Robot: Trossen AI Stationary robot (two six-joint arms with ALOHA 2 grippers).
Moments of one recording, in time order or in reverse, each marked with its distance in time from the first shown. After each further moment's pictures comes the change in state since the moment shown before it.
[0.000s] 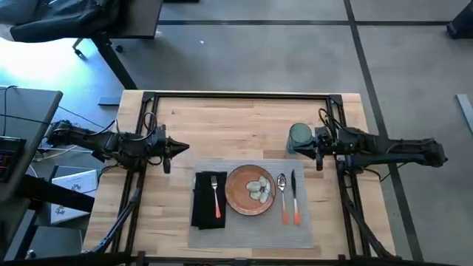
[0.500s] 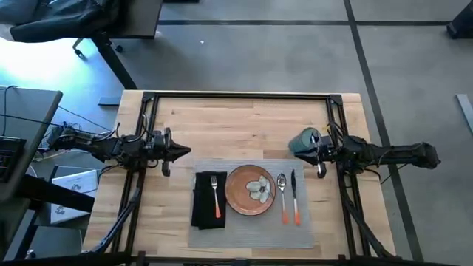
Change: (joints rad) left arm 0.058 -0.138 -0.226 0.343 0.136 0.137; right arm 0.037 -0.194 -0.262 0.298 -0.054 -0.180
